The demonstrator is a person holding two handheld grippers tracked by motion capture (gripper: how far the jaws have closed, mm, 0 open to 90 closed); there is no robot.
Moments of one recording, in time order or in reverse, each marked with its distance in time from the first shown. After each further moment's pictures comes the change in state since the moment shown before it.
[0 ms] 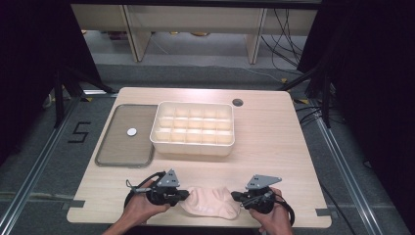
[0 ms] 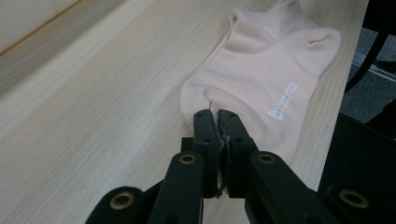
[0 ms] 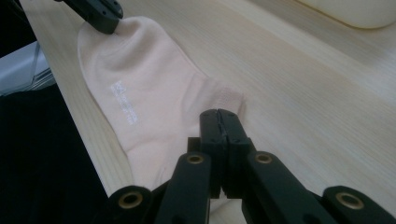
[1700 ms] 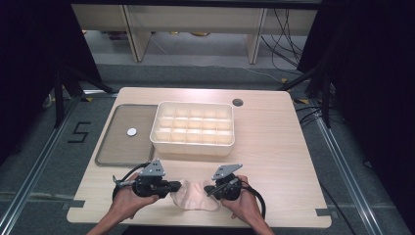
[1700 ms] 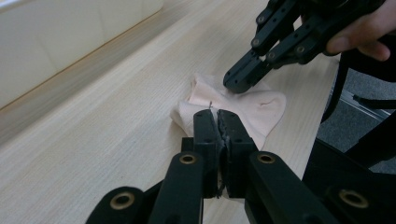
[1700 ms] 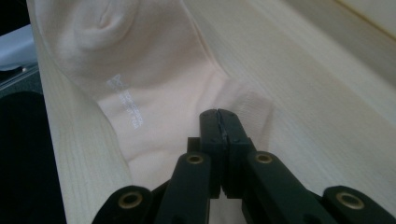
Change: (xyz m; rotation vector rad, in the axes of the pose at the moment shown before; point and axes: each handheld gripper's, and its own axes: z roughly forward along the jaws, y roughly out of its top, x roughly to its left) left arm 0.012 0.010 -0.035 -0.099 -0.021 -0.085; right arm 0.013 0.048 0.067 0.083 0.084 -0.092
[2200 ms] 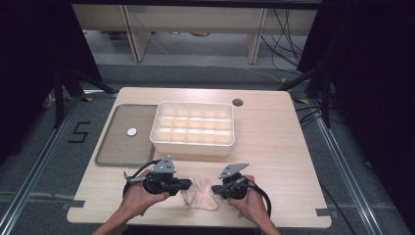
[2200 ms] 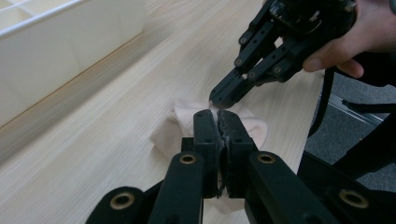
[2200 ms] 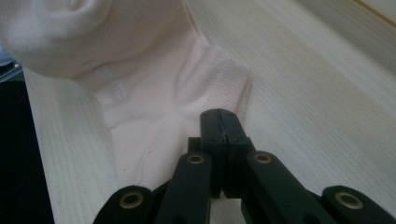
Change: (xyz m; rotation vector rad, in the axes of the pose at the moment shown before) left arm -0.013 0.024 0.018 -0.016 -0.036 0.029; right arm -0.012 -0.011 -0.005 0.031 -0.023 0.024
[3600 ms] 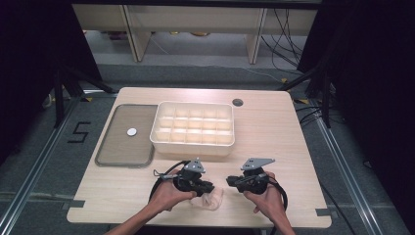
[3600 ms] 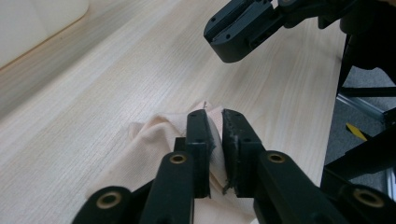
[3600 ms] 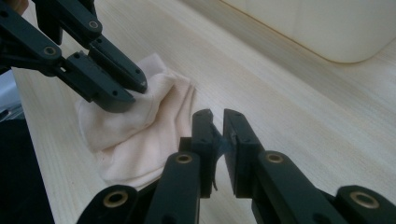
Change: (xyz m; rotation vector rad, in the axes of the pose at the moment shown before) left arm -0.005 0.013 0.075 0.105 -0.075 -0.013; right arm -0.027 -0.015 -0.045 -0.122 -0.050 0.122
